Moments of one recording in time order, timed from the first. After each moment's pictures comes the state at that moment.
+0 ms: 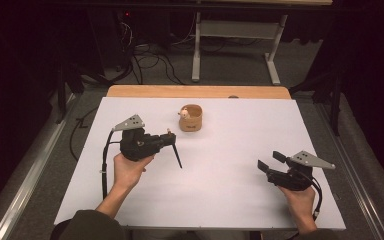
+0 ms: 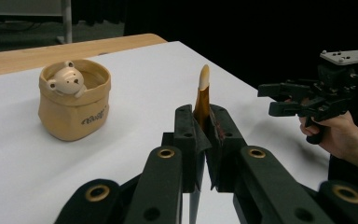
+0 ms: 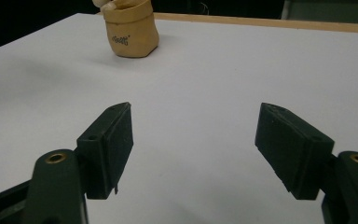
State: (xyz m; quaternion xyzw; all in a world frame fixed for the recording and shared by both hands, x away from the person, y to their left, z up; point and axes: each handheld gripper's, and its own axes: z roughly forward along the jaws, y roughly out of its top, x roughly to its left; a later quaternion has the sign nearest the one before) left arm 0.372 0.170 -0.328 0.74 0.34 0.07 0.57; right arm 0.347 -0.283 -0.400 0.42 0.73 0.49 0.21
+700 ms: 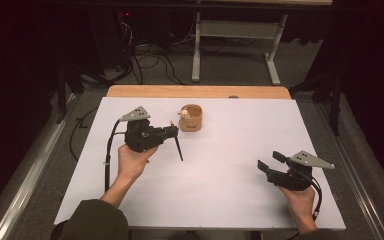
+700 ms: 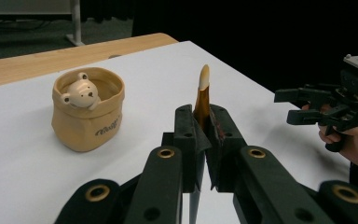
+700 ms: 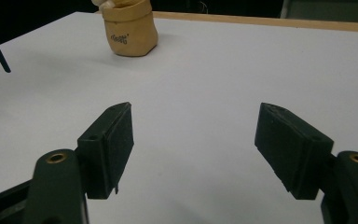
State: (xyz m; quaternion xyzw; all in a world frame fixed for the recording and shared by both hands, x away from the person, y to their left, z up) left arm 0.395 0.164 -0.323 0.74 0.35 0.08 0.56; right arm 0.347 -0.282 -0.400 0.43 0.73 0.49 0.21
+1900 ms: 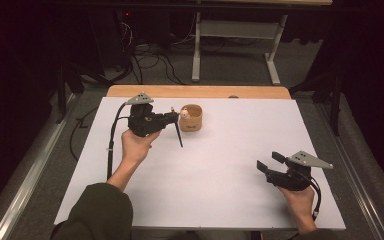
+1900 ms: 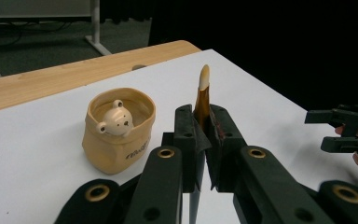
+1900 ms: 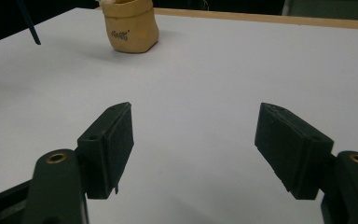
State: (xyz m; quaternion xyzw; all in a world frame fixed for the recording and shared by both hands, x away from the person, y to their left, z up) left arm 0.431 0.160 -0.312 0.74 0.37 0.10 0.55; right arm 0.348 -0.281 -0.402 0.42 0.73 0.49 0.21
